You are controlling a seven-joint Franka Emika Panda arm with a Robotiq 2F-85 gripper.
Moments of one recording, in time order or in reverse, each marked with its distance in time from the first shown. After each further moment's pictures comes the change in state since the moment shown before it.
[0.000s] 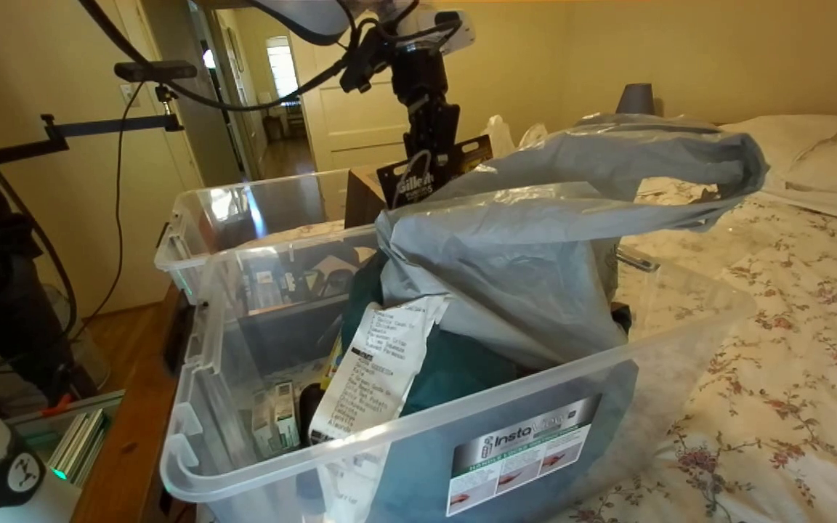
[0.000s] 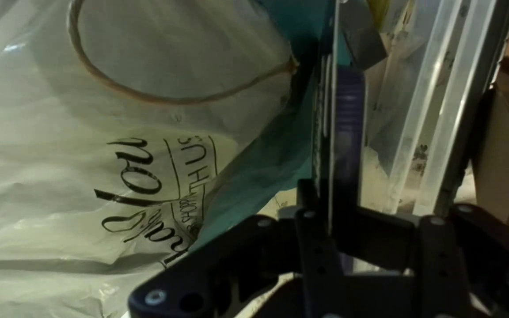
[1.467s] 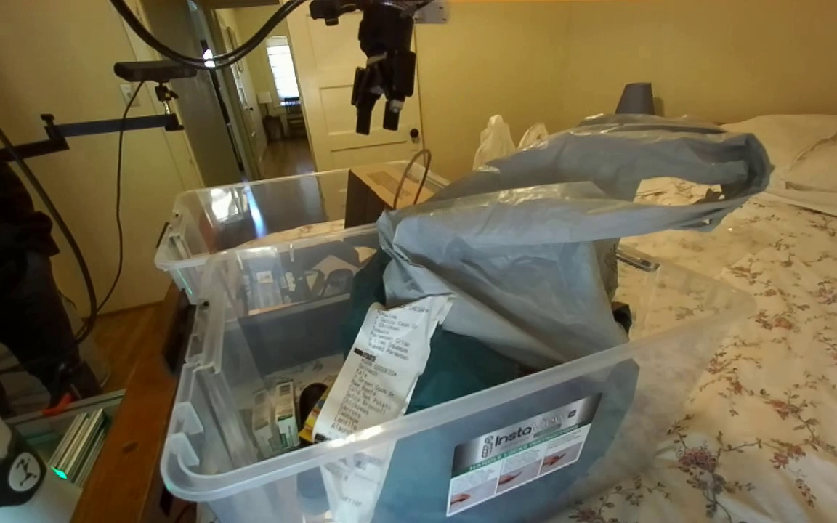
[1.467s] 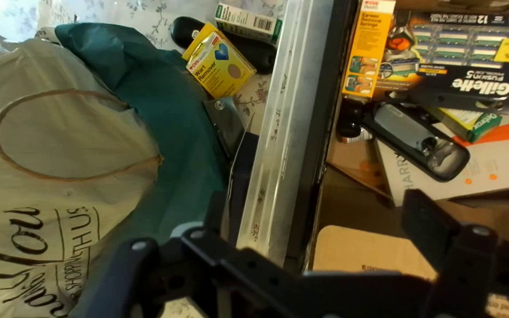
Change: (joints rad) arm 0.059 0.100 0.036 0.337 0.283 -0.429 -0.081
